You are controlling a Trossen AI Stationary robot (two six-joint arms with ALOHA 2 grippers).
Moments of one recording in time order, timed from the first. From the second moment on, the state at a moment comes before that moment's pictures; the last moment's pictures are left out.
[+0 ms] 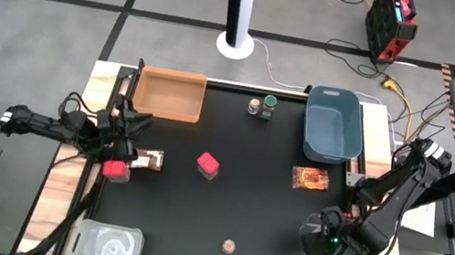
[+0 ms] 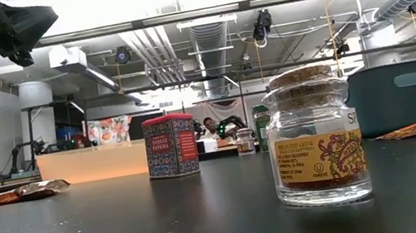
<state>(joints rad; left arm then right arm) -0.11 0.12 0.01 0.58 -0.41 0.25 0.92 1.38 1.05 -1.16 0.02 2.15</state>
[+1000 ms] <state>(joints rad) -0.11 0.12 0.01 0.58 -0.41 0.24 0.91 1.38 1.01 -1.16 0.02 2.21</state>
